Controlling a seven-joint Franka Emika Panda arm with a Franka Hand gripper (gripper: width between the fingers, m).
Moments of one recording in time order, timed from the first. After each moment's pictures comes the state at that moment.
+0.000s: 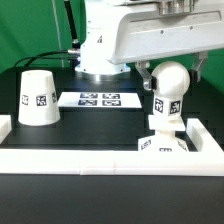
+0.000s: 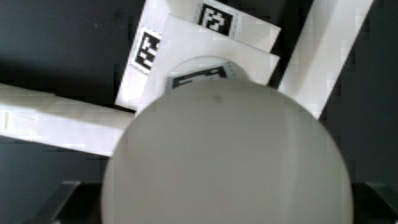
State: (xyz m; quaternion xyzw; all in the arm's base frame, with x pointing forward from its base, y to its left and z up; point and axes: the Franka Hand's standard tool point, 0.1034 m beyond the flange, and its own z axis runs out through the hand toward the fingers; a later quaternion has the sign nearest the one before) arm 0.618 0.080 0.125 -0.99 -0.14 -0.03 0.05
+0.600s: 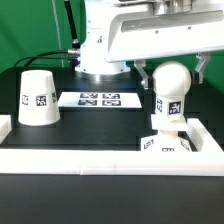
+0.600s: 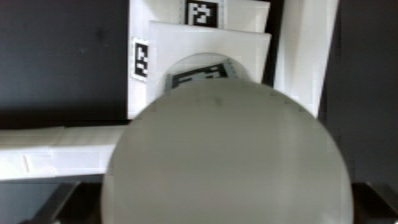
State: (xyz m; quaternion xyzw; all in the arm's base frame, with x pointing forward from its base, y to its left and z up) arm 0.621 0.081 0.125 -1.00 0.02 -0.03 0.06
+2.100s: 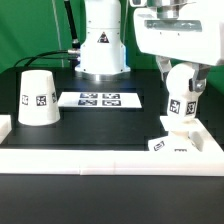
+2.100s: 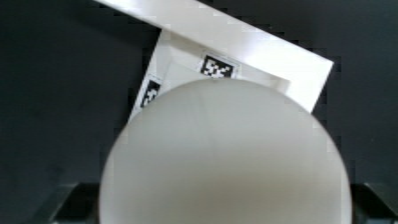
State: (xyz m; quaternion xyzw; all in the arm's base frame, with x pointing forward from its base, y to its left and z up) arm 0.613 0.098 0.121 -0.80 0.59 0.04 0.07
